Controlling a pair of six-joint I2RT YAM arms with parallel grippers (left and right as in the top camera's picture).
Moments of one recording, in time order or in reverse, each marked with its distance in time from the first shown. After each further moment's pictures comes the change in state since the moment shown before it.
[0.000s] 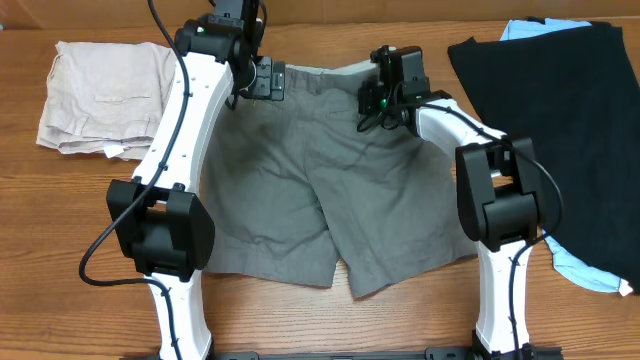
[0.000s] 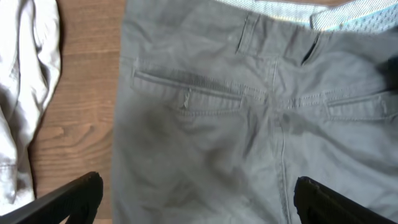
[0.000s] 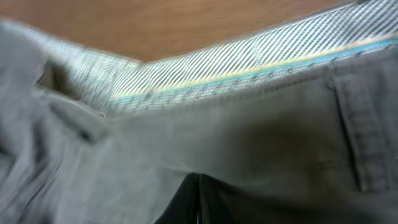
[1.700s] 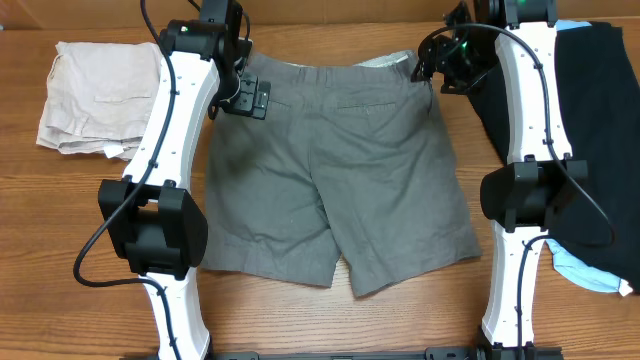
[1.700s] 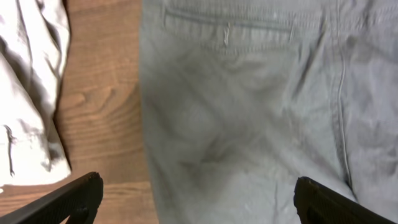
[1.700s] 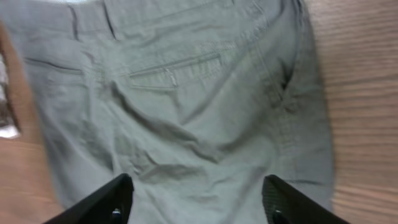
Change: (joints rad) left arm 0.053 0.000 -0.010 -0.148 0.000 0.154; right arm -0.199 0.127 1.070 -1.555 -0.082 -0.079
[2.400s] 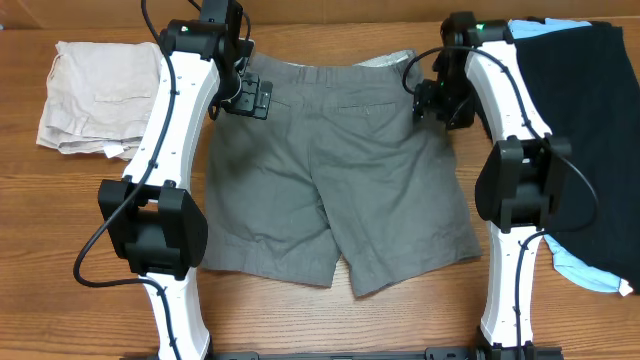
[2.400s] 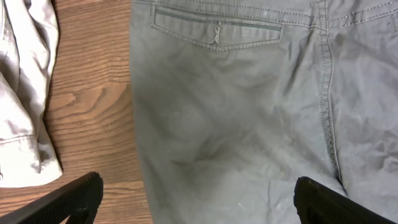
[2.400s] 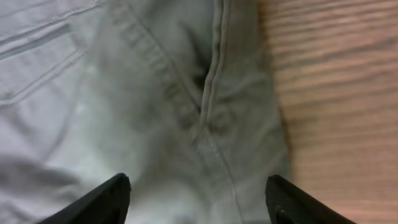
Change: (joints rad) left arm -0.001 0.000 0.000 0.014 0.026 0.000; right arm 0.029 0.000 -0.436 0.244 0.238 0.027
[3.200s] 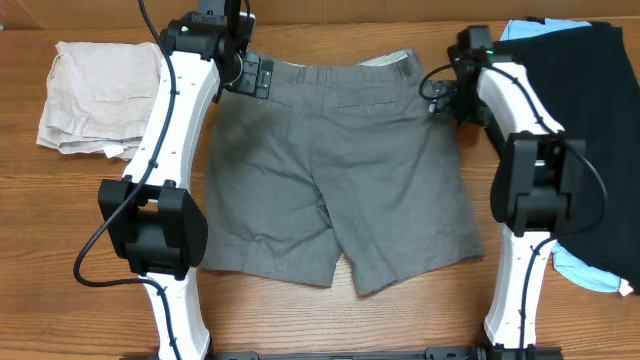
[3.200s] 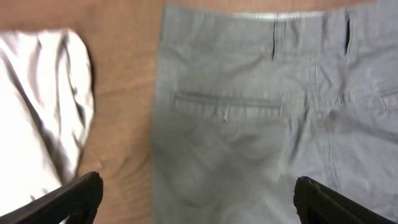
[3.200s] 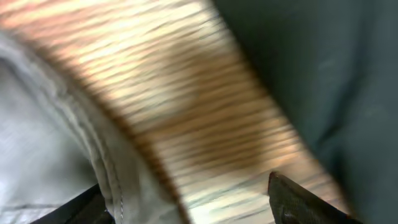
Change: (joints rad) left arm 0.001 0.000 0.000 0.233 -0.032 0.049; right arm -0.084 -0.053 -0.277 0.464 0.183 0.077
